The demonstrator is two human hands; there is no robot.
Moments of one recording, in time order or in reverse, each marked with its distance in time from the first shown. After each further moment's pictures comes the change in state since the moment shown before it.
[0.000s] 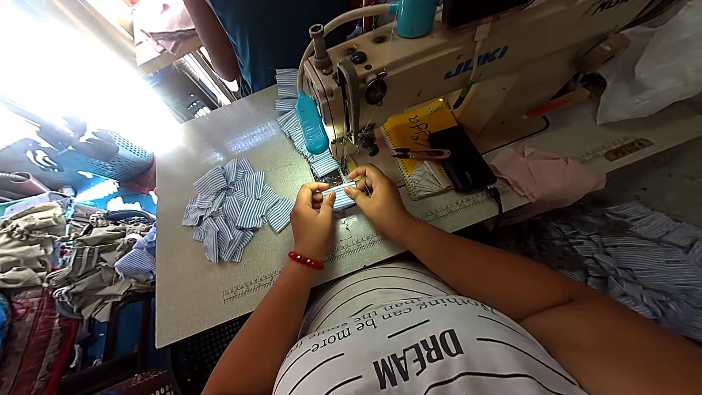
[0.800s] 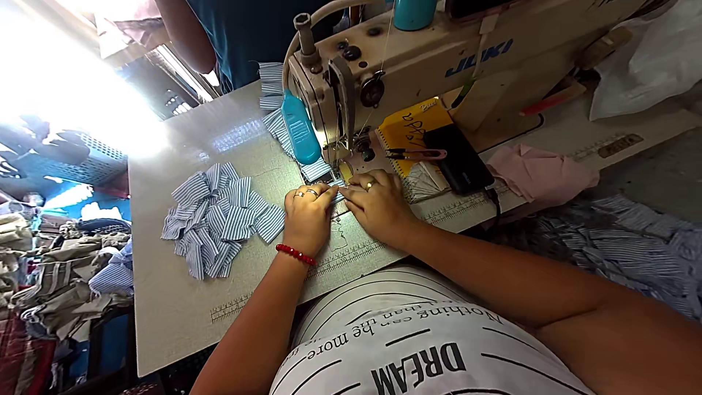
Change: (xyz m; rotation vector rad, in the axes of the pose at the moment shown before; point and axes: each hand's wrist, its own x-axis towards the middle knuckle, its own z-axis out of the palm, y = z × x) left_hand 0.032 -0.033 0.005 0.665 -0.252 0.531; right_hand 0.004 0.020 -0.007 -0.706 -0.124 -0.251
